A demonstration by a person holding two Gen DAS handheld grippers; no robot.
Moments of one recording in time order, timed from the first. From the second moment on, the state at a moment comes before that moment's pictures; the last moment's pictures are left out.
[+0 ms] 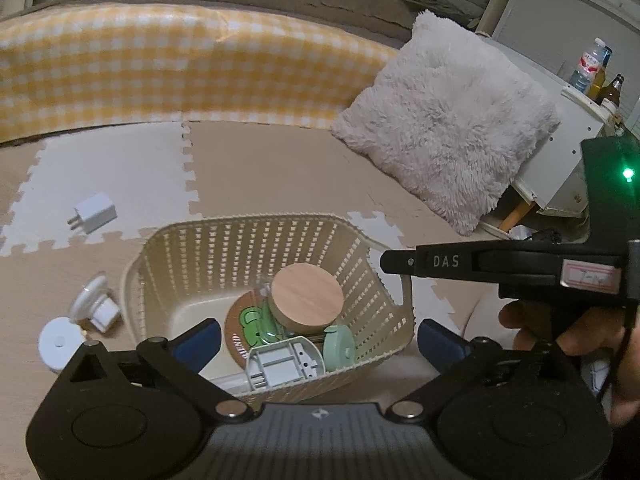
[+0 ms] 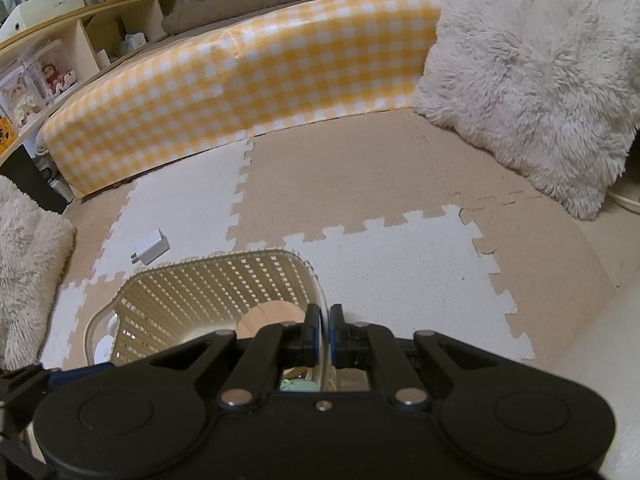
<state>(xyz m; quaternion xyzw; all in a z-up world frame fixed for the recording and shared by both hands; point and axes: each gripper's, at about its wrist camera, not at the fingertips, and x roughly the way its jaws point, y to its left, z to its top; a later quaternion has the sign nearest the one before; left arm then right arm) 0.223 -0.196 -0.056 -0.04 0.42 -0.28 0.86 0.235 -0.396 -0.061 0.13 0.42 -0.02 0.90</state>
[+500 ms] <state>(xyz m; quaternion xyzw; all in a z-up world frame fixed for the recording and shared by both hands) 0.205 -0.145 -0.029 -0.05 0.37 -0.26 0.89 0.233 -0.391 -0.063 0.12 0.41 -0.03 0.91</state>
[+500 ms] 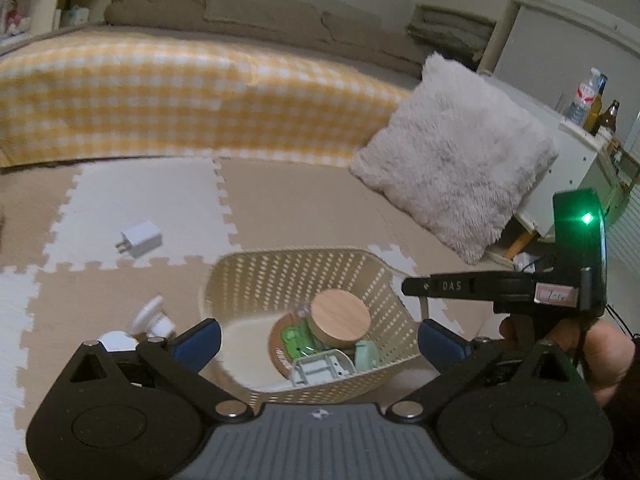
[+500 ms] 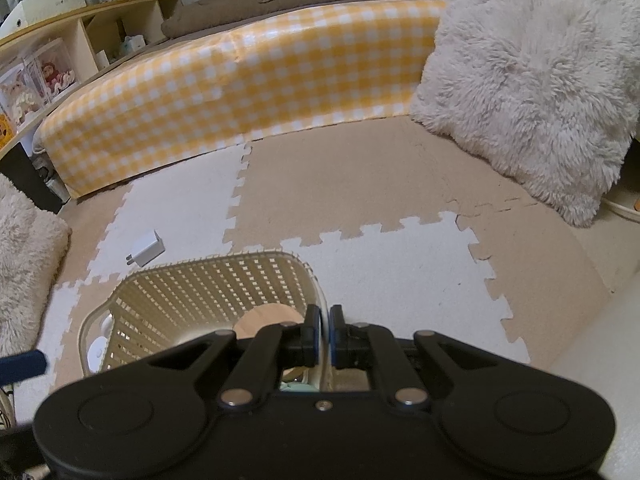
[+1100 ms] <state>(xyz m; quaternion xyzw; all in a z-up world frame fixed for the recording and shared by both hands) 0.222 -0.059 -0.082 -0.02 0.35 -0.16 0.92 0.235 -0.389 -0.063 0.11 0.42 -0.04 0.90</state>
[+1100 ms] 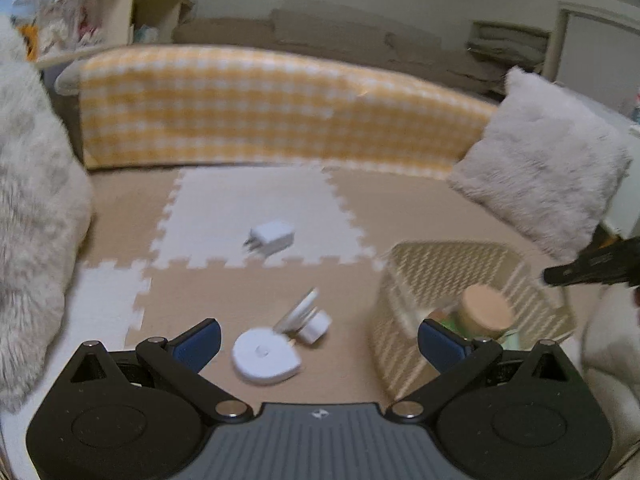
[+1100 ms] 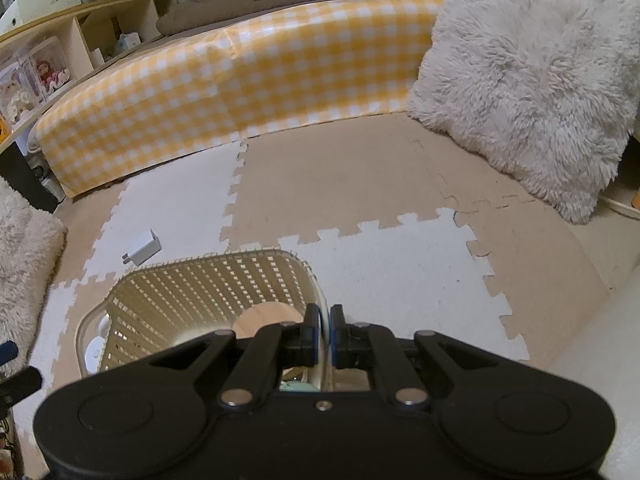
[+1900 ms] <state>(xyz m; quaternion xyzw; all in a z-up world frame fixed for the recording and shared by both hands) 0.261 -0.058 -0.156 0.01 0.36 -0.12 0.93 0.237 -0.386 -0.064 0.10 0.43 -0.04 0.90</state>
